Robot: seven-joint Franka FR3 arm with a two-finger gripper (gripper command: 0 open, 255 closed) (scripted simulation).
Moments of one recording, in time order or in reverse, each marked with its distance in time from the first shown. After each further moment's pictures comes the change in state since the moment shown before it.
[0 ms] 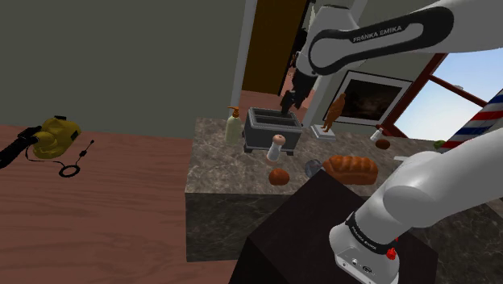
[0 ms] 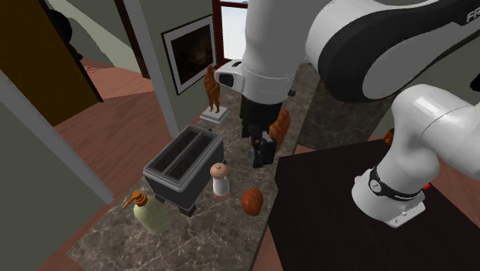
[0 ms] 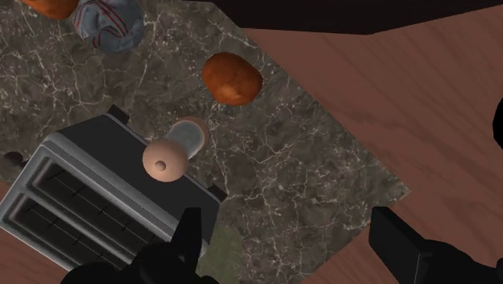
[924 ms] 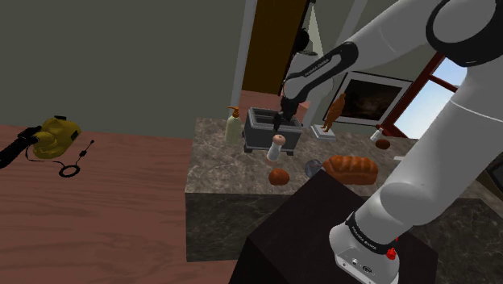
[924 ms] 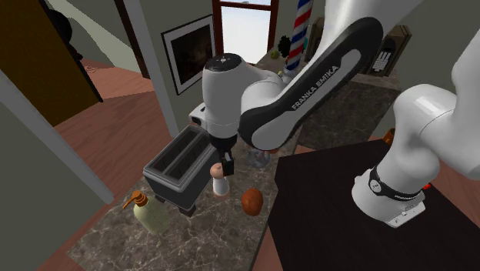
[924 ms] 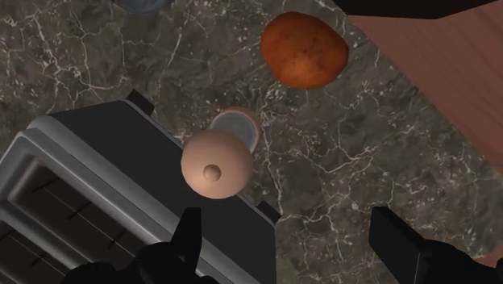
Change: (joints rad) arm -0.066 0.504 -0.092 0.129 -0.015 0.355 -0.133
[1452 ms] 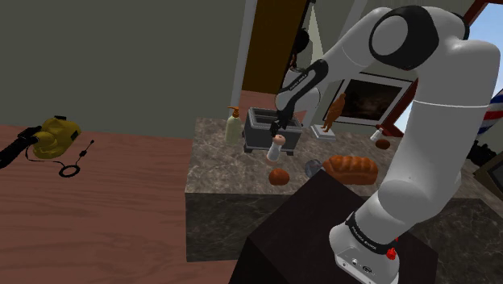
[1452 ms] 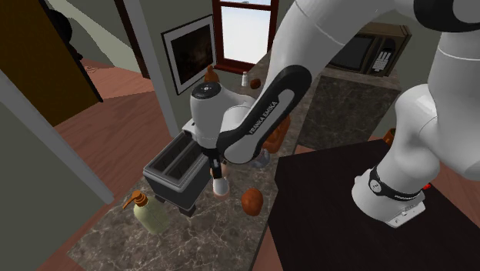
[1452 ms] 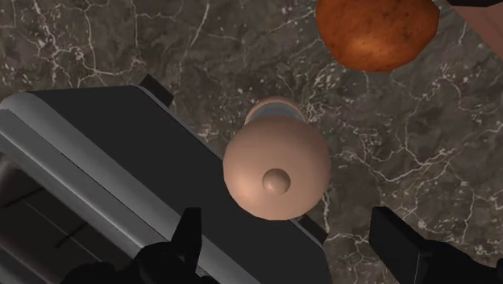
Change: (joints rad) arm -0.058 0.291 -0.005 0.164 0.036 0.117 -0.078
